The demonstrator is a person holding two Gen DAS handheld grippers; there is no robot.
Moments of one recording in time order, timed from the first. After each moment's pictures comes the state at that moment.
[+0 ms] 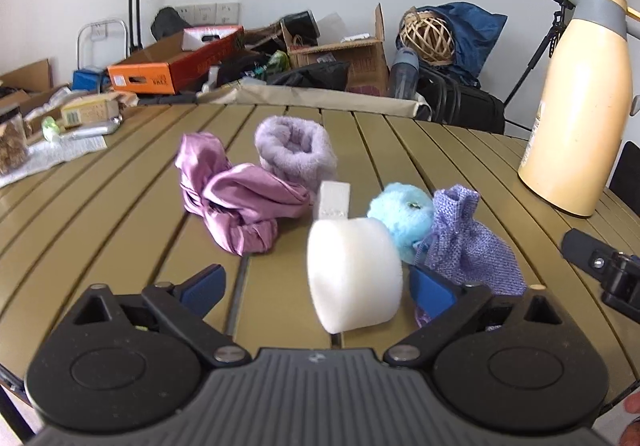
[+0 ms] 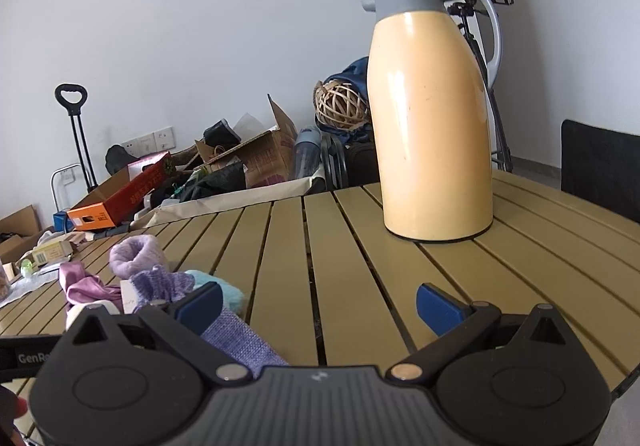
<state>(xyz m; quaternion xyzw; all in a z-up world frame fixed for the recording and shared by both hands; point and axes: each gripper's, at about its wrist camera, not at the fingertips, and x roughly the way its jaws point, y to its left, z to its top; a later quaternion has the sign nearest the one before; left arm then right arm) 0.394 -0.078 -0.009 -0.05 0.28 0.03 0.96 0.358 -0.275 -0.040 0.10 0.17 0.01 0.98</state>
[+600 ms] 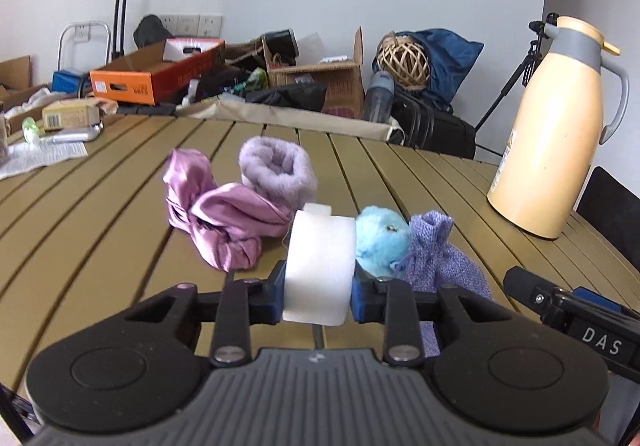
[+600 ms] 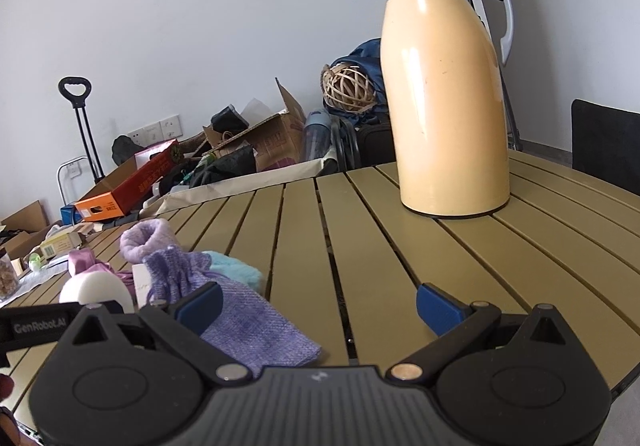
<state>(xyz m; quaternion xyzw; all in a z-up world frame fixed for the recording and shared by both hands) 0.380 -0.065 0.002 -0.07 0.24 -0.01 0.97 0.358 -0.261 -0.044 0.10 0.18 0.03 0.98</state>
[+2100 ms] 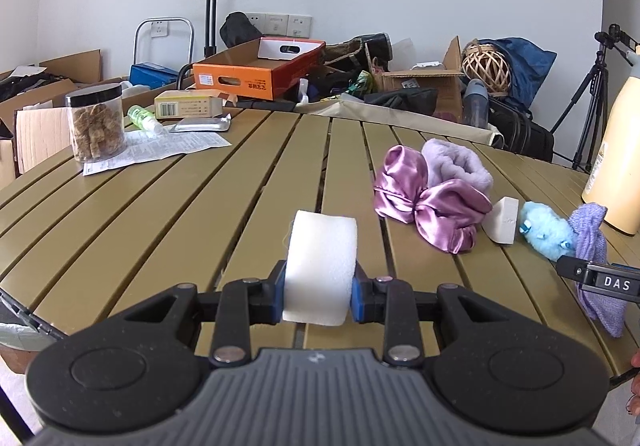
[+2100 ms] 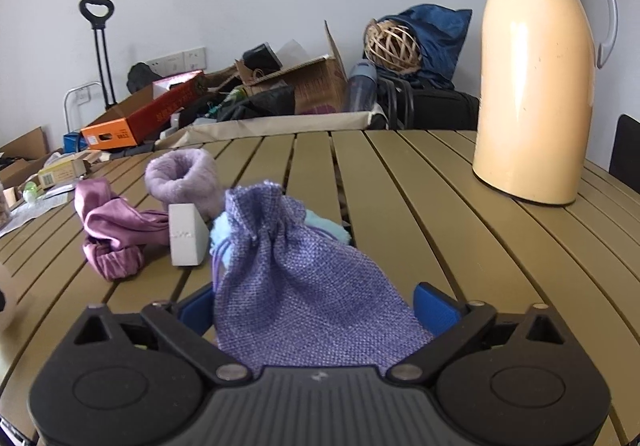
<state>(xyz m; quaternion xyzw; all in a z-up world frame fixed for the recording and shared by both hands) 0.338 0.071 -0.004 -0.07 0.26 0.08 0.96 0.403 -0.182 -0.056 0.03 0.26 0.04 0.96</state>
